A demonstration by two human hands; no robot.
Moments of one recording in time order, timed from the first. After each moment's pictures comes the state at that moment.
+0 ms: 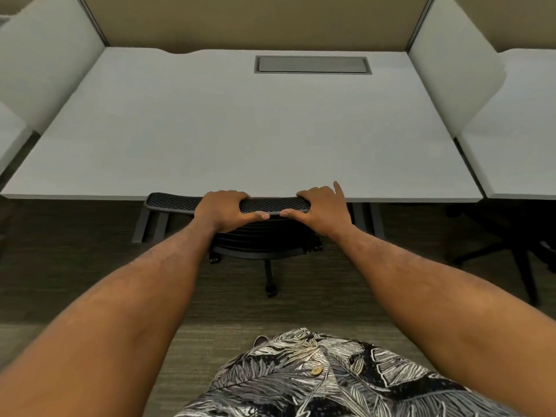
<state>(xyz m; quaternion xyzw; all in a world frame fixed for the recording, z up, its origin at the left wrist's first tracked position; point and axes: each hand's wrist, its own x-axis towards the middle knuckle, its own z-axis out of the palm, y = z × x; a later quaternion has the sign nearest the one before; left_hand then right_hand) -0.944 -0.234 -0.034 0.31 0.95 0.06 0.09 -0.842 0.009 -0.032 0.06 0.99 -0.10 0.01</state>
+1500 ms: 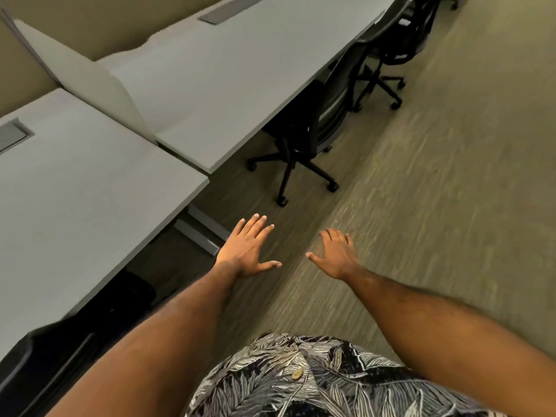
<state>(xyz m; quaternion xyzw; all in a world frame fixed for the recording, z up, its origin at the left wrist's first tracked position) -0.656 0.242 -0.090 0.77 0.62 -0.06 0.11 -0.403 0.301 -0.117 0.58 0.79 -0.21 0.05</state>
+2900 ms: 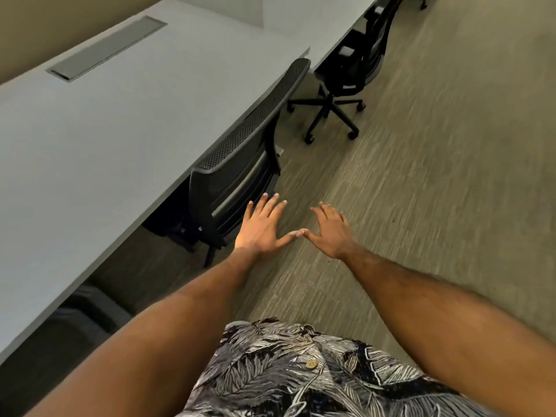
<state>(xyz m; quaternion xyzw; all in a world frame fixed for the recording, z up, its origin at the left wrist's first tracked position) -0.360 0.868 -0.070 0.74 0.65 0.04 0.16 -0.155 0.912 -0.092 0.58 0.79 -0.20 0.01</state>
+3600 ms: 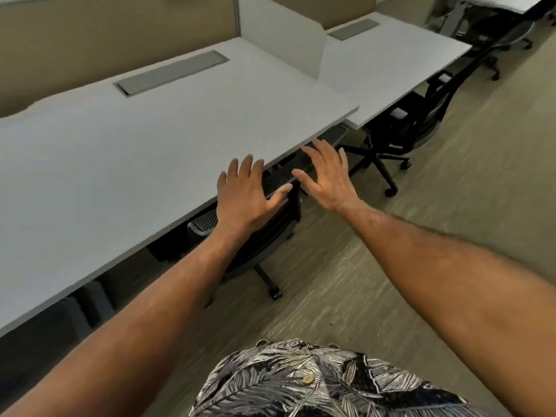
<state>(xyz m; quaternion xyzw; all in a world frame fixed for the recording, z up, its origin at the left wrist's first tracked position) -0.400 1.011 0.044 0.55 0.82 0.15 -0.02 -0.238 1.157 0.027 0.38 0.90 -0.13 -0.19</state>
